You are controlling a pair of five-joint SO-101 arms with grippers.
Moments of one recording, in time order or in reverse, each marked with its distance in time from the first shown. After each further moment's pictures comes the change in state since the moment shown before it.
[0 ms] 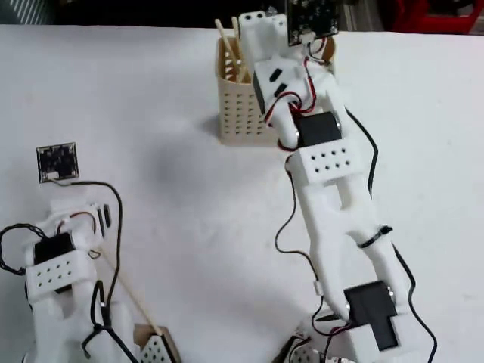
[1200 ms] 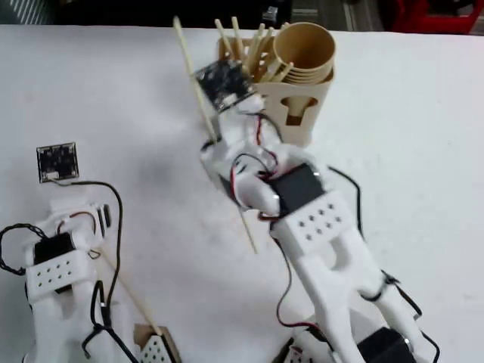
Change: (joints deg) left arm 0.0 0.0 0.0 0.0 0.0; right arm -15.8 -19.8 6.9 58.1 0.0
